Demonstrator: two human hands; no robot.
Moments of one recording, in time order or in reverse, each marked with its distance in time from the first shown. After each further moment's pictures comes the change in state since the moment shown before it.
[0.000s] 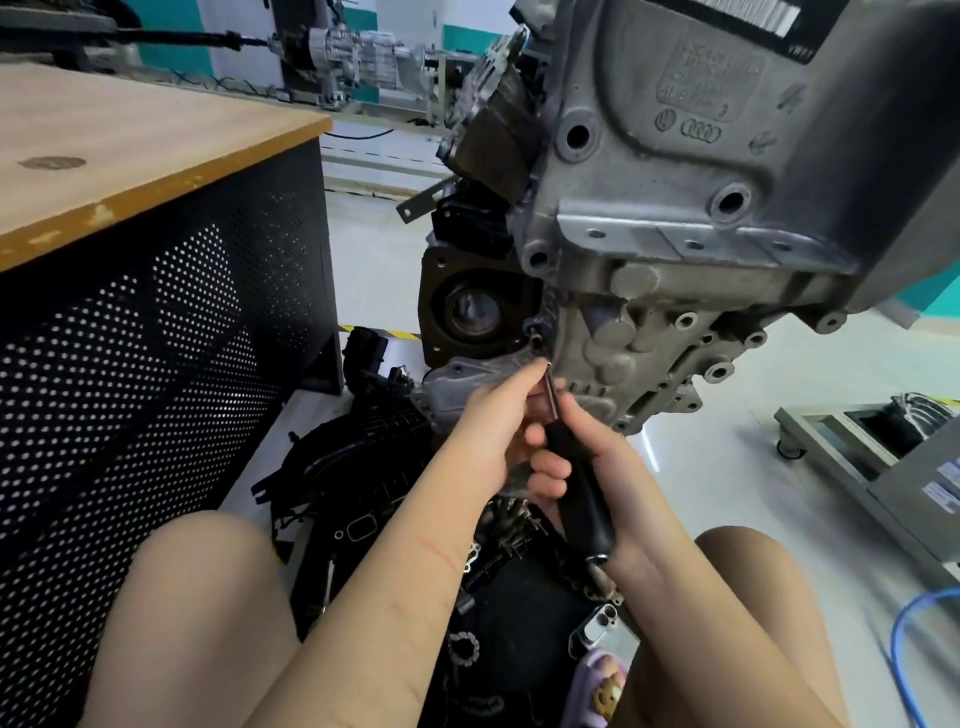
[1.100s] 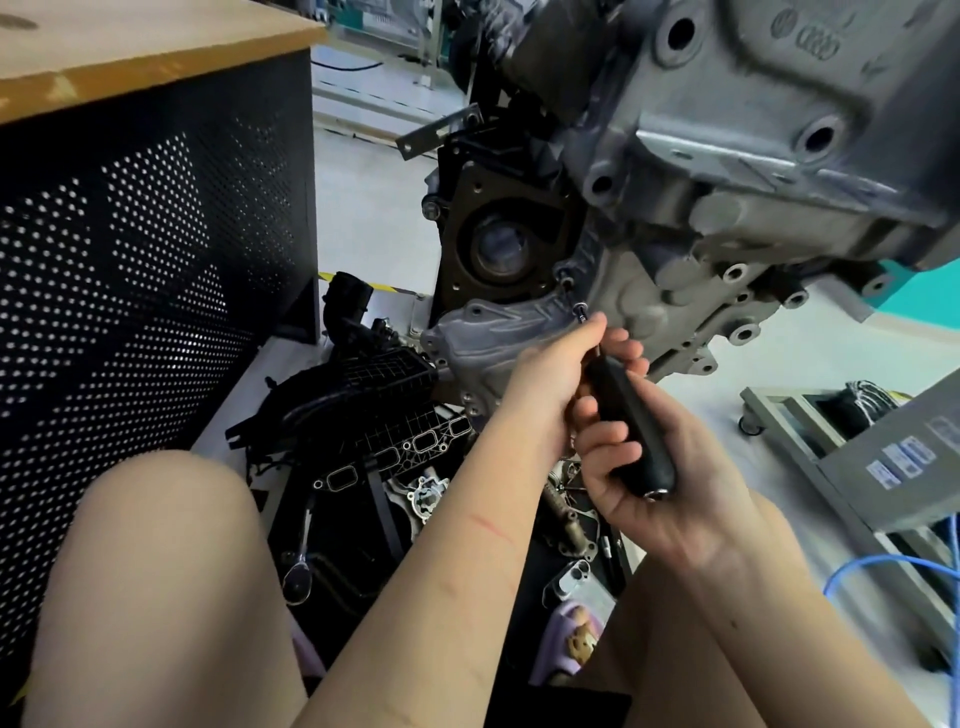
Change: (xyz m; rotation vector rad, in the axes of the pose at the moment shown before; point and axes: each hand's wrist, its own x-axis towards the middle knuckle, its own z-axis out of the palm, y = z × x) left_hand -0.019 -0.009 0.010 -0.217 -0.193 -0.018; right_hand -0.023 0.002 0.004 0.144 0.188 0.128
